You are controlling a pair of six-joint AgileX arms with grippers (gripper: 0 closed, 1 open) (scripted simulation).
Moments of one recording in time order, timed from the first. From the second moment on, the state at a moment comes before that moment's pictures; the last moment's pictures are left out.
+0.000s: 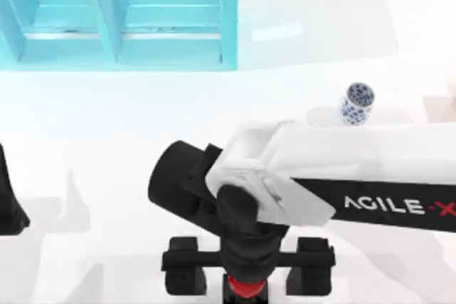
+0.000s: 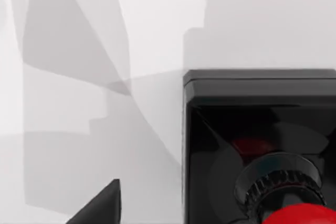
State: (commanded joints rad) left arm 0.00 0.00 0.00 0.00 0.00 0.00; right arm 1.06 1.97 1.35 -0.95 0.00 1.07
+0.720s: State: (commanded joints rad) left arm 0.00 0.00 0.00 0.00 0.00 0.00; right arm 1.06 1.97 1.35 -0.95 0.00 1.07
